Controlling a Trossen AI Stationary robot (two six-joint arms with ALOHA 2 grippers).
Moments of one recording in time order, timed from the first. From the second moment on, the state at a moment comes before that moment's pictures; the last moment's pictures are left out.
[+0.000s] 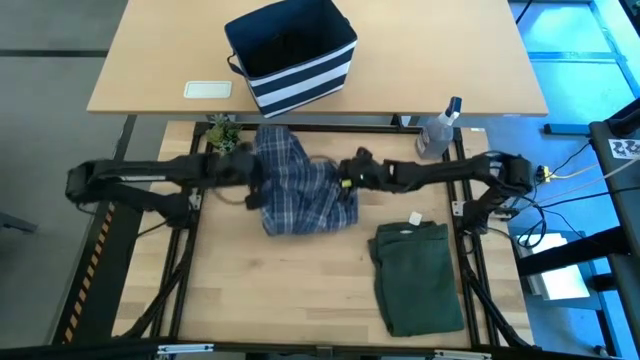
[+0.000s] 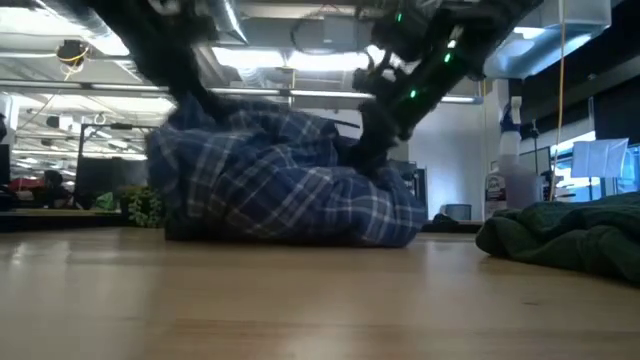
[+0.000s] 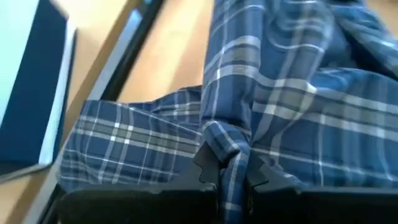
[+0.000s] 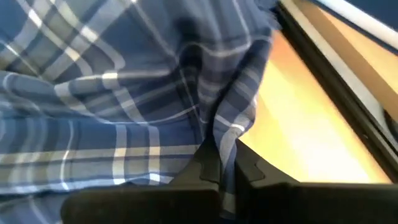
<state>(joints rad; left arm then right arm) 0.20 1.03 0.74 -0.48 -0.31 0.09 -0.17 1.64 0.97 -0.05 0.26 -0.01</state>
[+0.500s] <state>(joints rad) 0.60 1.13 0.56 -0.32 -0.19 -0.06 -0.38 1.84 1.01 0.28 0.00 -0.09</state>
